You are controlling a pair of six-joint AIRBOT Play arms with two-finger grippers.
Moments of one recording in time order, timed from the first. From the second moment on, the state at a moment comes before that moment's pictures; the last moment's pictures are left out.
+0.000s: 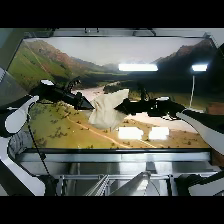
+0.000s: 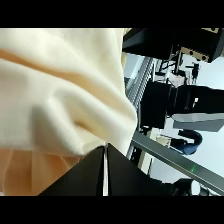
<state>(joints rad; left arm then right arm) 0.00 -1.96 1.38 0.47 -1.63 -0.91 0.29 -1.74 0.96 0.04 0.95 0.74</state>
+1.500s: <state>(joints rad) 0.09 -1.35 1.07 0.50 -1.59 -1.07 0.14 -1.15 0.96 -0.86 1.19 1.27</state>
